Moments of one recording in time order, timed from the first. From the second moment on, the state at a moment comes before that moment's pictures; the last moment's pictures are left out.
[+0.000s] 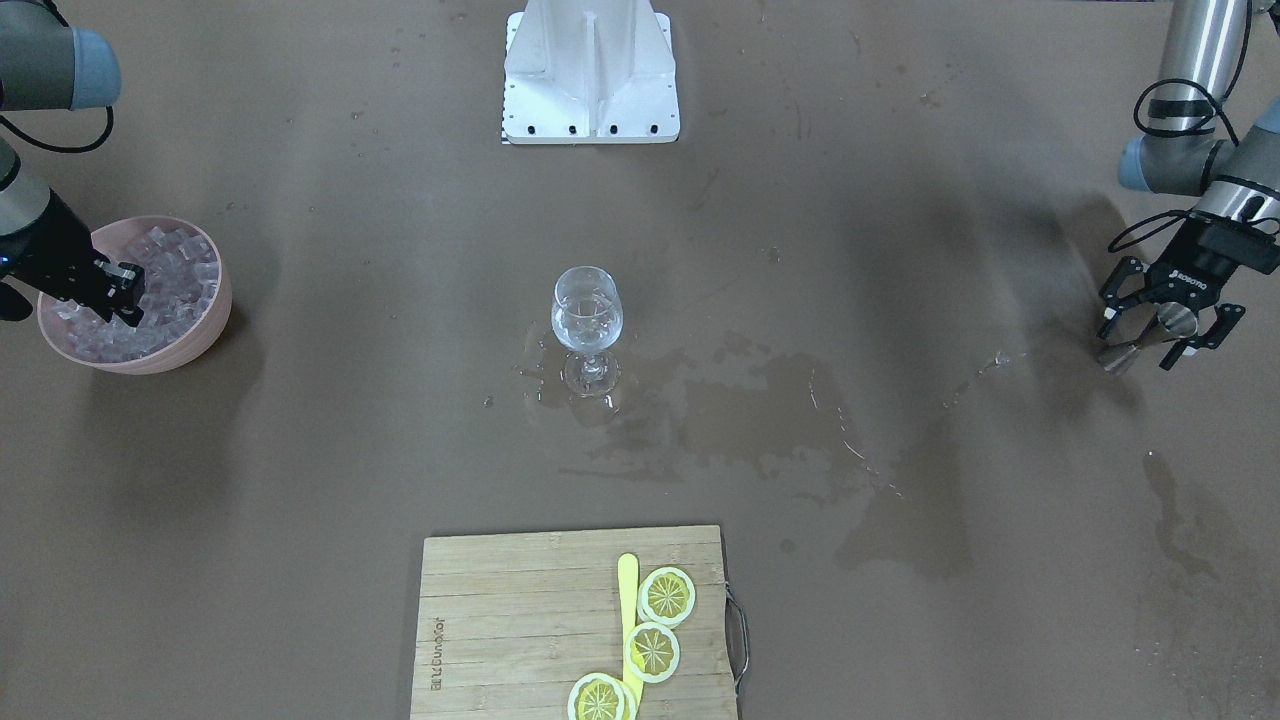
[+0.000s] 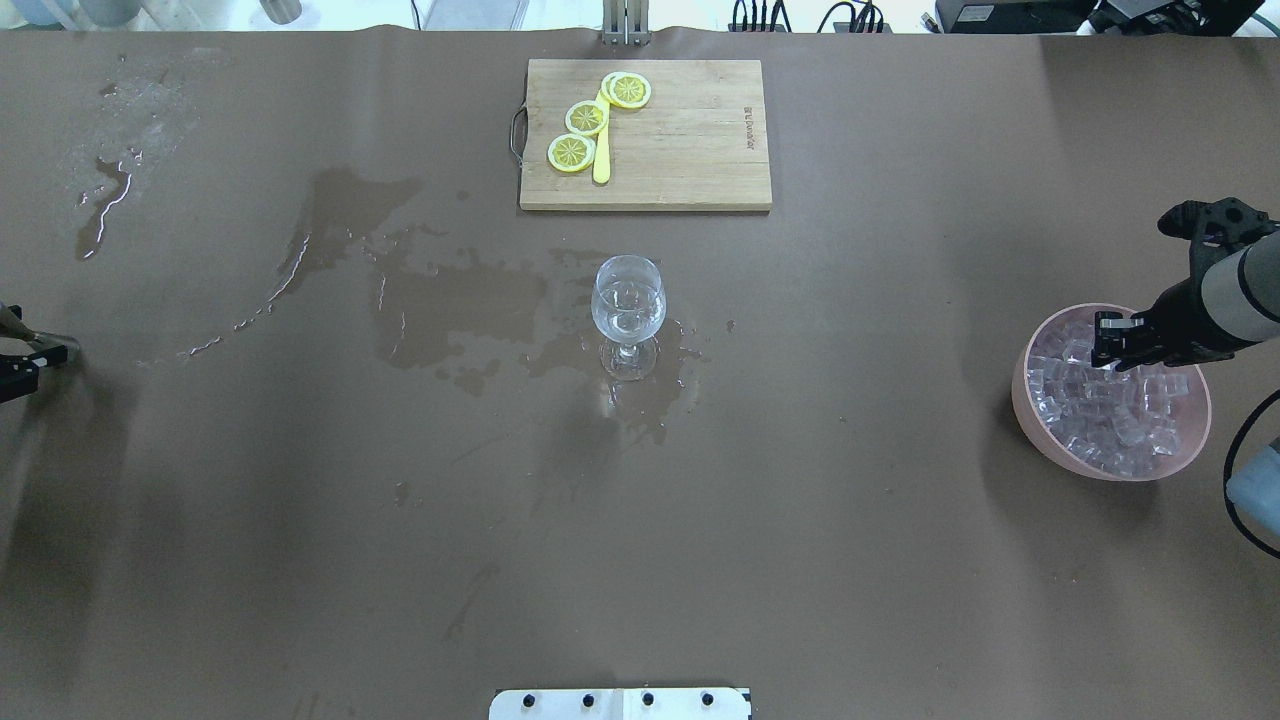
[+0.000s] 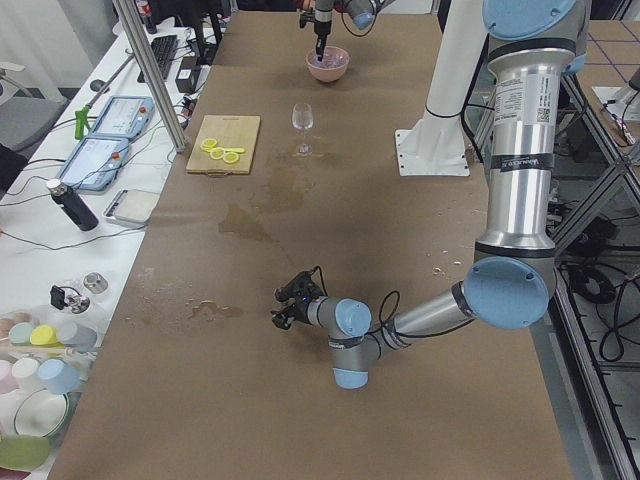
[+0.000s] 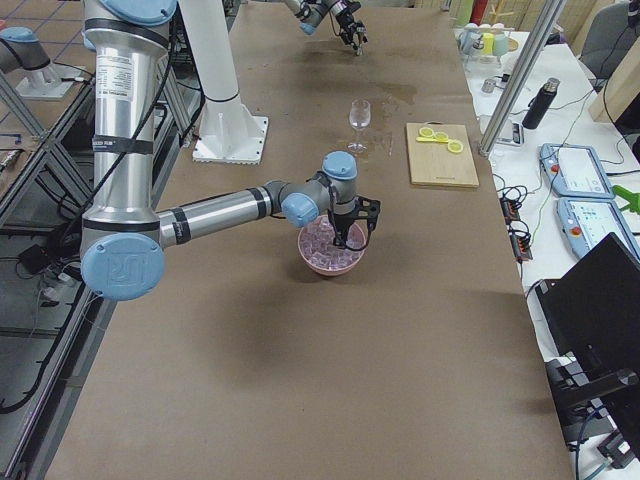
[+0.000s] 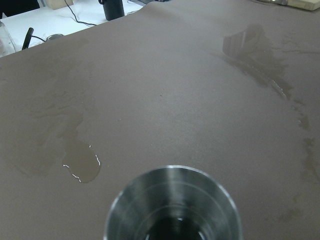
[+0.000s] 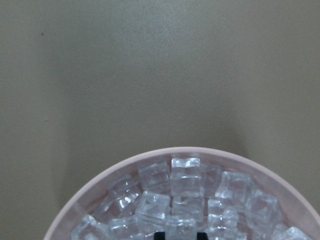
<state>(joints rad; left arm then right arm) -0.94 -1.56 -0.94 -3.60 -1.81 -0.49 0.94 -1.65 1.89 -1.23 2.10 1.01</state>
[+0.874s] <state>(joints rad) -0.94 -1.56 -0.92 -3.63 -1.81 -0.49 0.96 -1.65 2.03 -1.39 2.05 0.94</state>
